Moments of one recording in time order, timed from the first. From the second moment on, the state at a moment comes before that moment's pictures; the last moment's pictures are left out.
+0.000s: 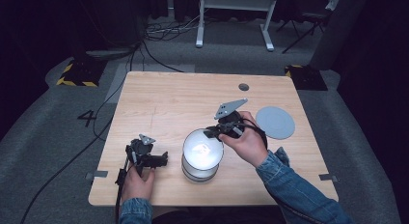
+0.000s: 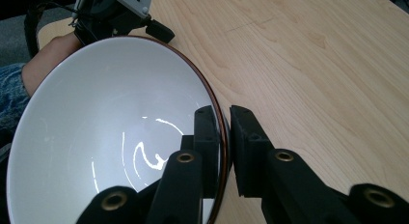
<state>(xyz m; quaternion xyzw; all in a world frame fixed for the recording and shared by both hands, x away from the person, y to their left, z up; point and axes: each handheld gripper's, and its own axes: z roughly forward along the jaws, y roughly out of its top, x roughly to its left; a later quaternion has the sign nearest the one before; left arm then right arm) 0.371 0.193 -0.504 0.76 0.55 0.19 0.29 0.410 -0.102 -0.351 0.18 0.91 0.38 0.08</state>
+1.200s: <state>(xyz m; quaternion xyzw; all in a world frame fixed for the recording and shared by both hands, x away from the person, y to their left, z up) 0.372 0.193 -0.504 0.76 0.55 0.19 0.29 0.458 -0.201 -0.307 0.29 0.86 0.38 0.17</state>
